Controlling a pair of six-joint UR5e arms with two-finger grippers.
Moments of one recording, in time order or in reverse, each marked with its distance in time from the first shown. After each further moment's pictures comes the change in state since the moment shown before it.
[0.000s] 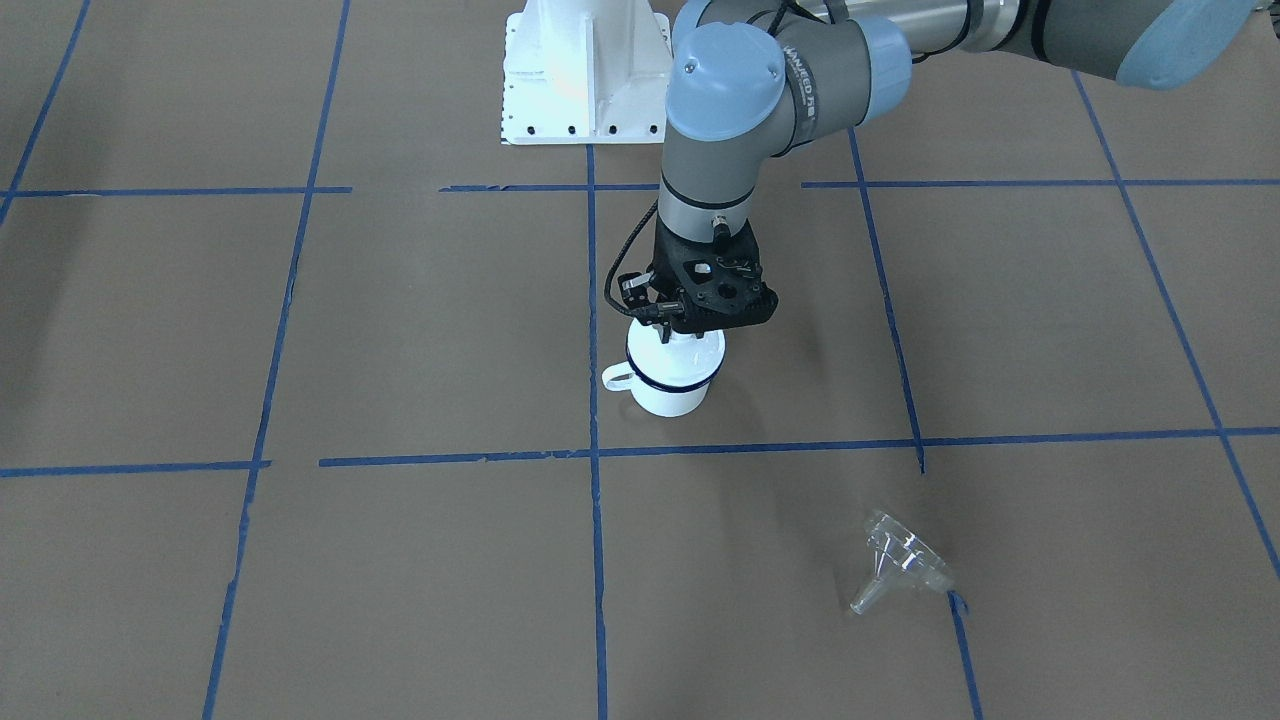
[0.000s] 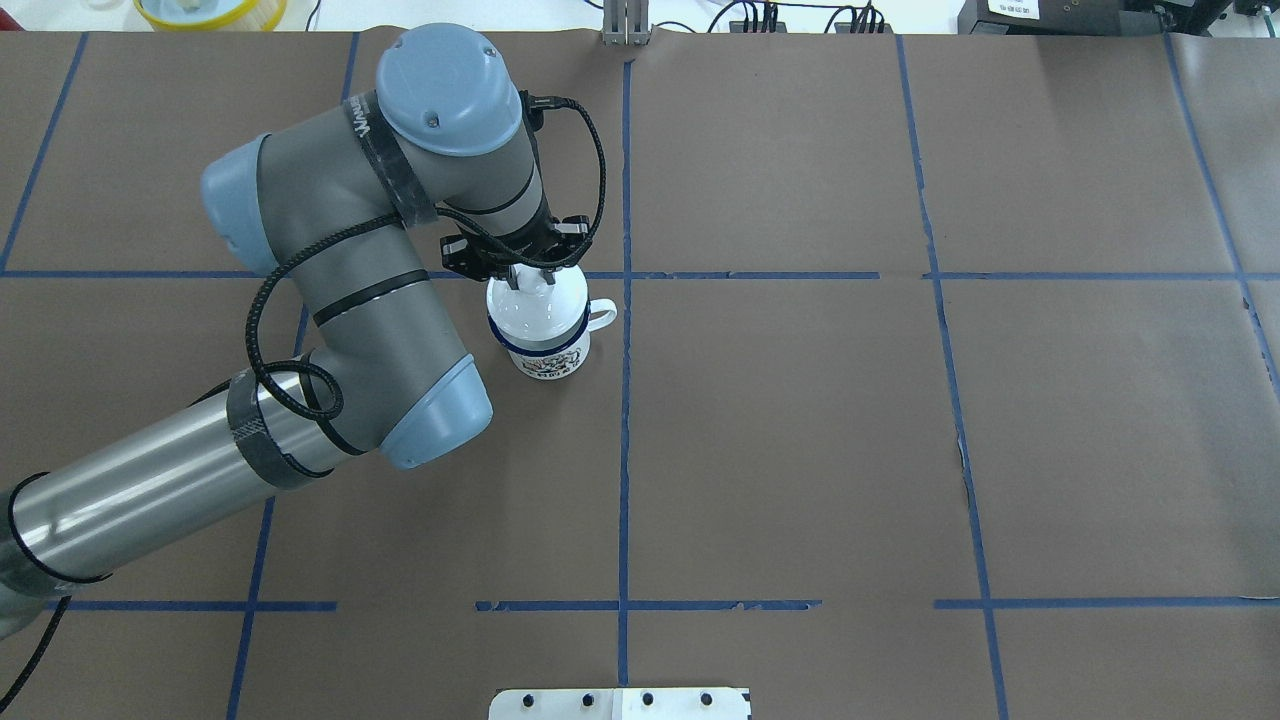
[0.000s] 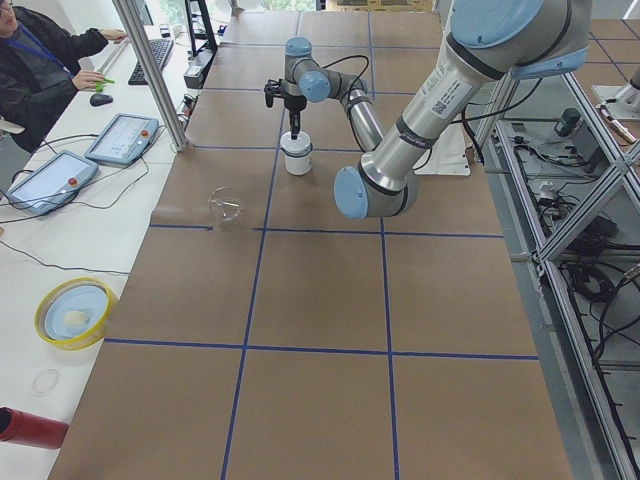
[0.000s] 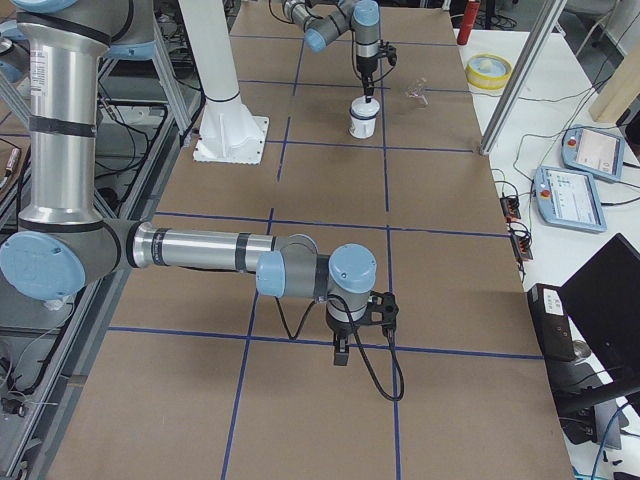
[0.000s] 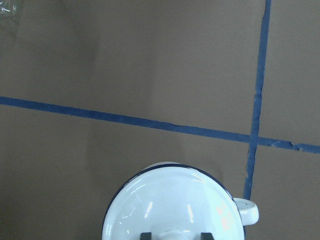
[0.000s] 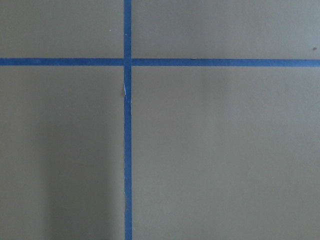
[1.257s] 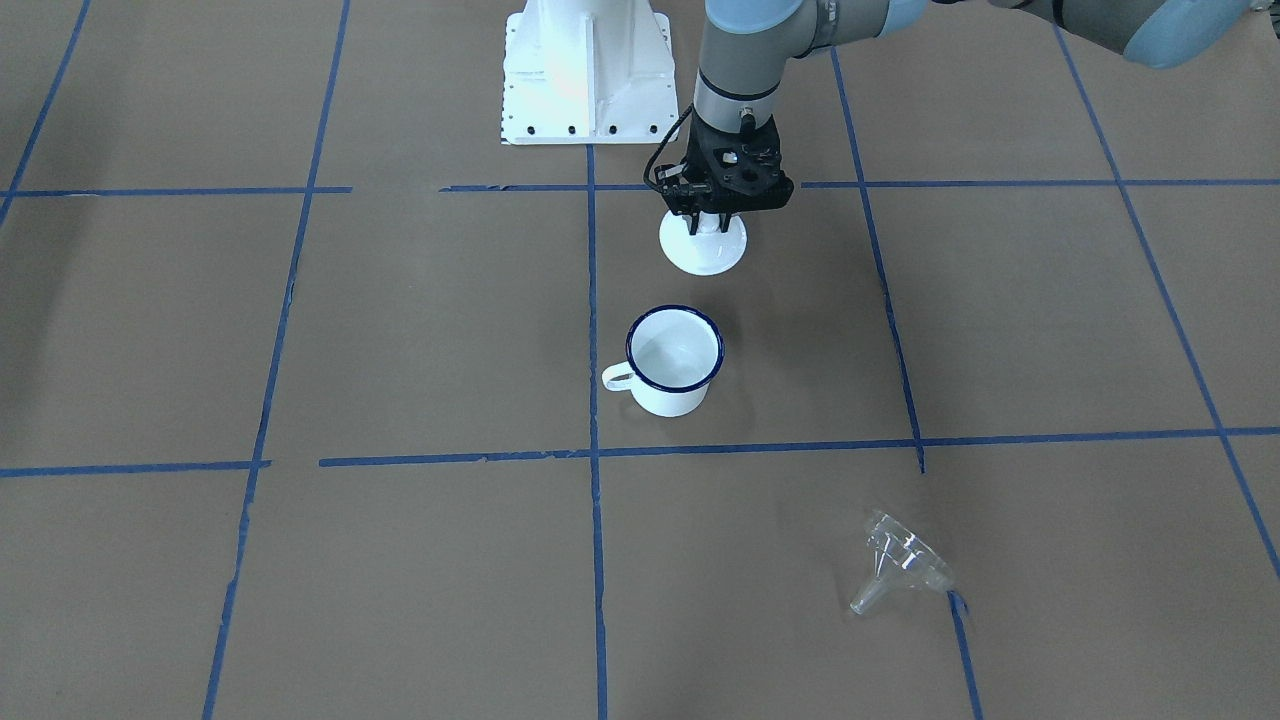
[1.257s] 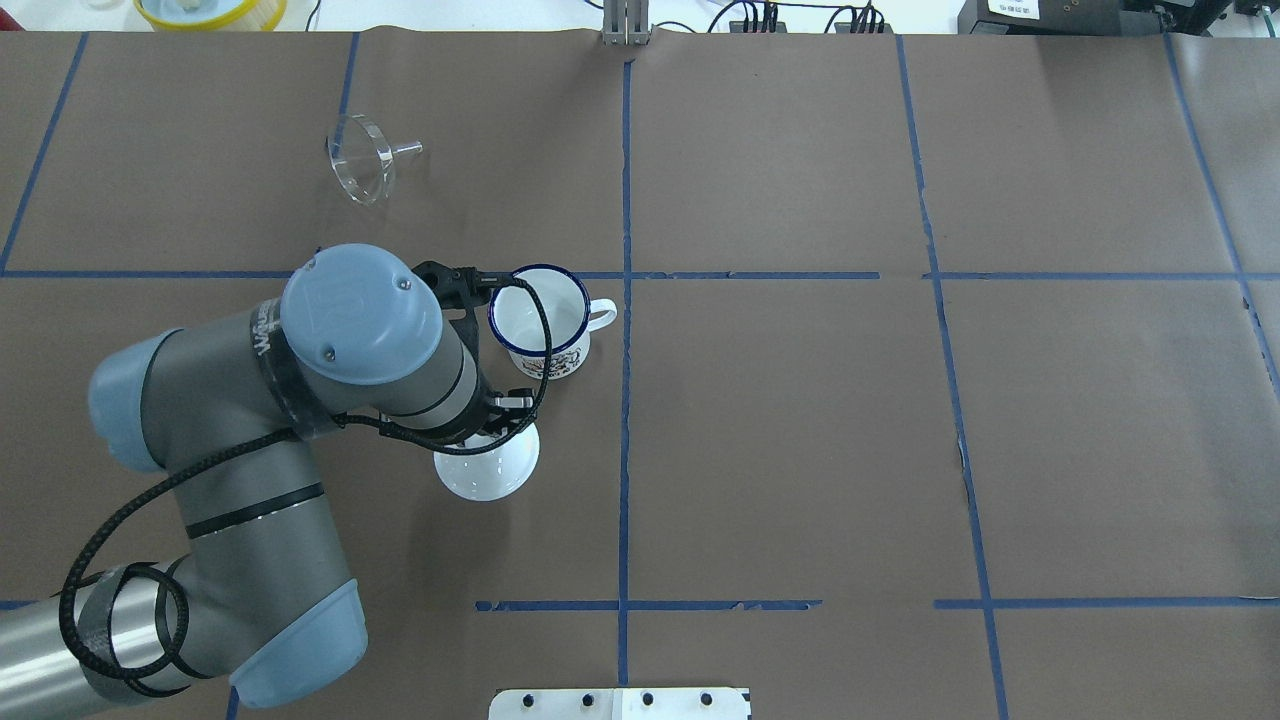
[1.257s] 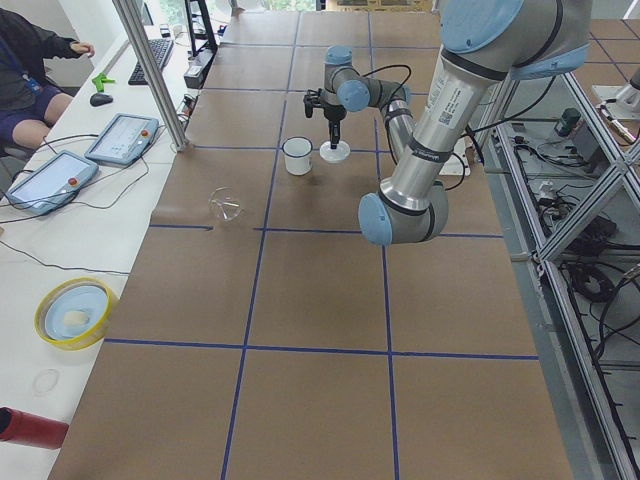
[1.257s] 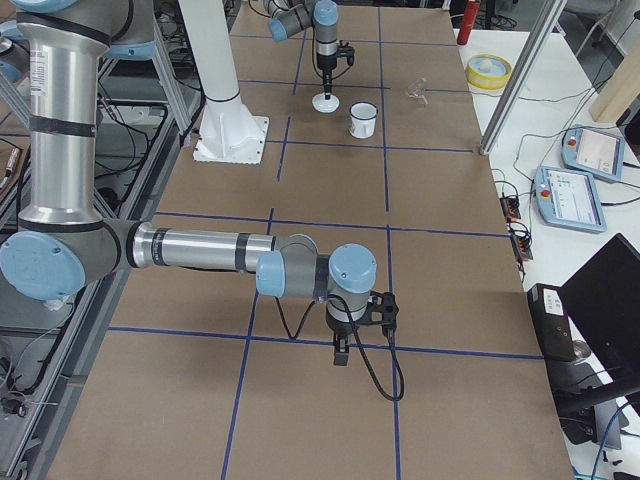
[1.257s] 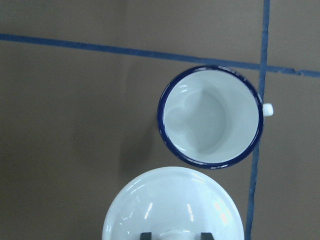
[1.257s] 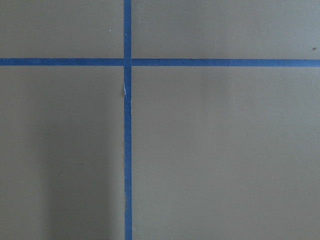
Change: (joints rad) left arm 0.208 0.276 -0.280 -0.001 0.071 -0.083; right arm 0.000 0.000 0.000 0.000 0.000 0.000
